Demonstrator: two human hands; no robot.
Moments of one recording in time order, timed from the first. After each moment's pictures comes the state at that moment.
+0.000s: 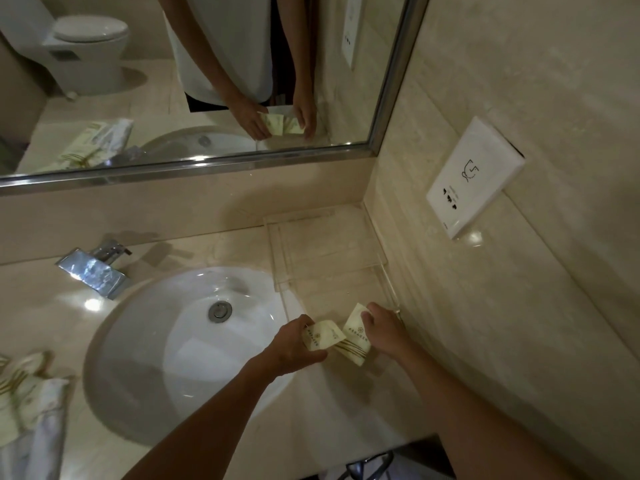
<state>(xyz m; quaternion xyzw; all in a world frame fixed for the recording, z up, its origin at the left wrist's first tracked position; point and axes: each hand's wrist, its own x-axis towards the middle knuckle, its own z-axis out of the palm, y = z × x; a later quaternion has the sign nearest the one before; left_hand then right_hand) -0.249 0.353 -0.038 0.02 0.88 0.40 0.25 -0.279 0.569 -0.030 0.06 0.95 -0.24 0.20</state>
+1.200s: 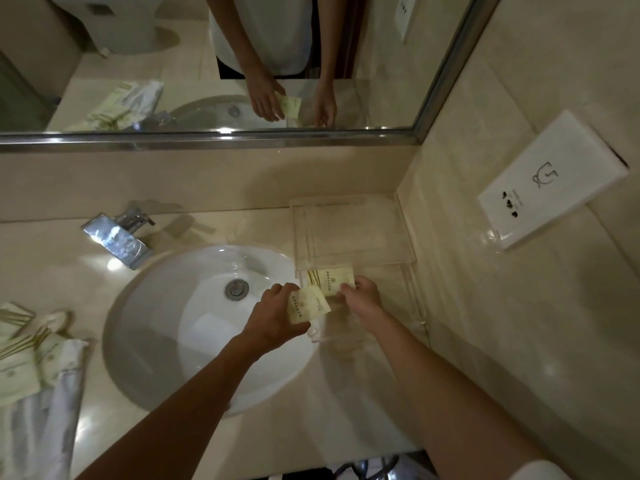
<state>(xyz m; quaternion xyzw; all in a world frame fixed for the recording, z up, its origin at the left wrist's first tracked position) -0.262 0.300 -0.024 -0.02 0.93 0.34 0.14 -0.332 0.486 -0.054 0.26 0.78 -0.53 0.22</state>
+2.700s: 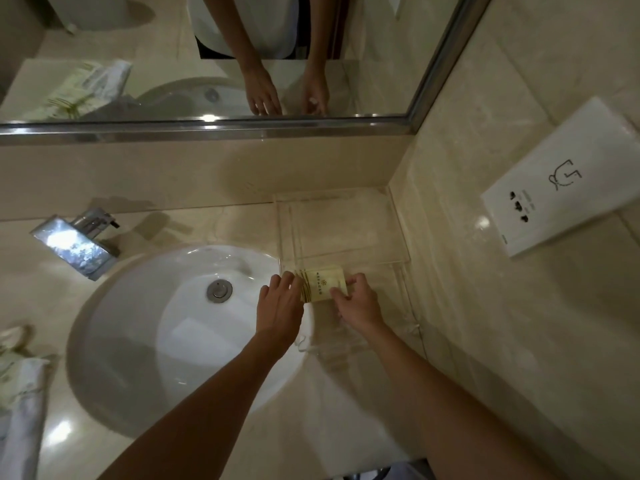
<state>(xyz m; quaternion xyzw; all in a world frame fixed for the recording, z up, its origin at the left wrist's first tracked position) -0.299 0.343 -0.058 0.00 0.99 0.14 0.08 -0.330 0.503 -0.064 0.16 0.86 -0.44 0.19</state>
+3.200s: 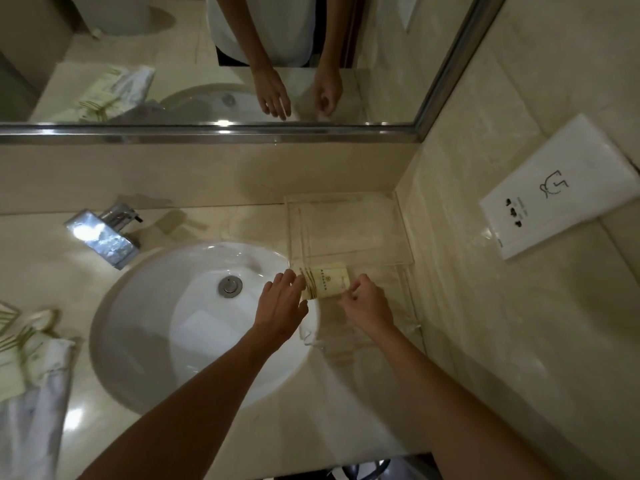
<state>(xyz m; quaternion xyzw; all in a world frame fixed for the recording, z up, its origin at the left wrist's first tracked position) -0.291 0.328 -0.040 0.03 0.98 0.18 0.06 -0.323 0.506 -0.036 0.11 0.93 -0.30 0.18</state>
